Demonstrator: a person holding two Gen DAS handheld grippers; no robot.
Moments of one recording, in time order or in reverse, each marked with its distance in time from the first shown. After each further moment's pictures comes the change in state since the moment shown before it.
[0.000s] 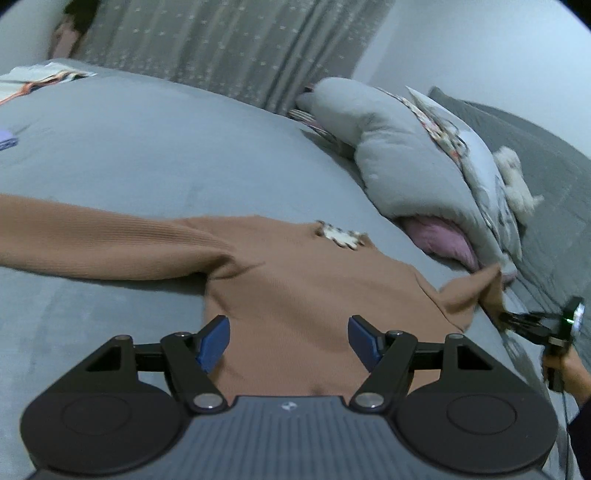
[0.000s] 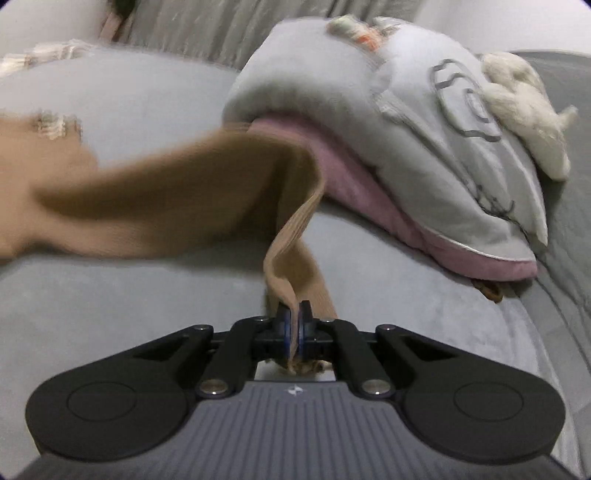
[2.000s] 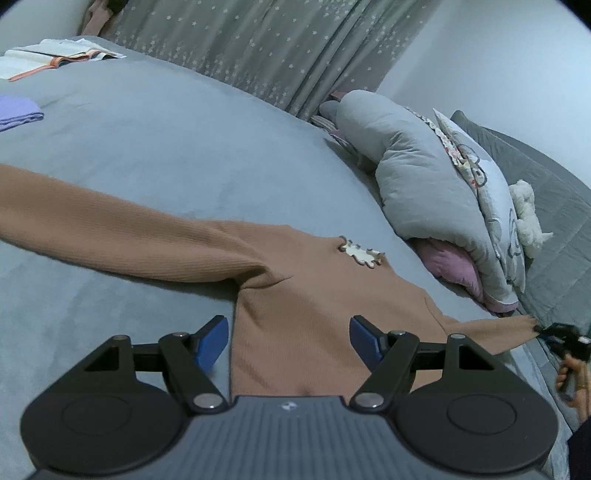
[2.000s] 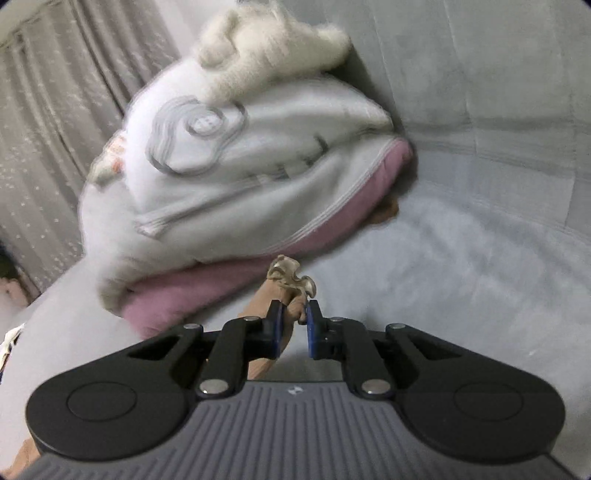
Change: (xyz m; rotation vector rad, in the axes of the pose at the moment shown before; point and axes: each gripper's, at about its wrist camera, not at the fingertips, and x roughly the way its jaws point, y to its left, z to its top) left arm -0.008 0.010 0.004 -0.075 0.005 -0.013; right arm -0.054 -0.167 0.000 0.859 -0.094 -0.026
